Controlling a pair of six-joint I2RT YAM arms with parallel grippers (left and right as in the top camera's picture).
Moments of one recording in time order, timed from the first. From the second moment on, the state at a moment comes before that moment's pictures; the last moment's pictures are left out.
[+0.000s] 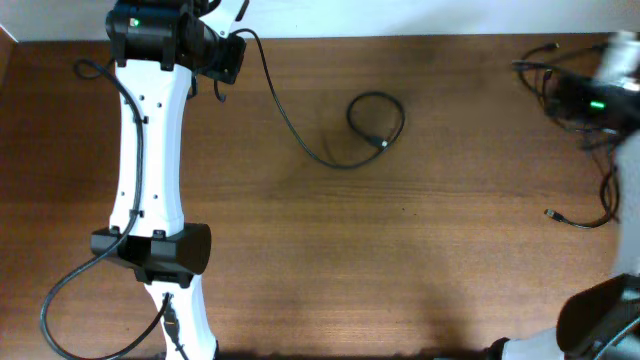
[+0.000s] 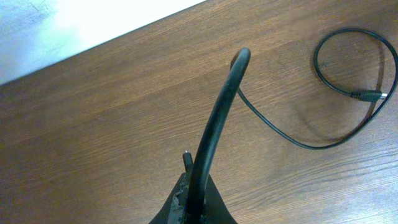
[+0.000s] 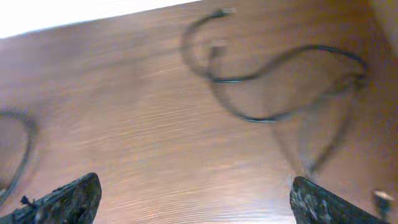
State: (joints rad) left arm -0.13 2.13 2.62 -1.49 -0.02 0.26; right arm -0.30 1.68 1.61 -0.78 -0.07 -0.09
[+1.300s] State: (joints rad) left arm -0.48 2.13 2.62 -1.42 0.00 0.19; right arm 0.24 1.68 1.61 -0.89 0.14 -0.05
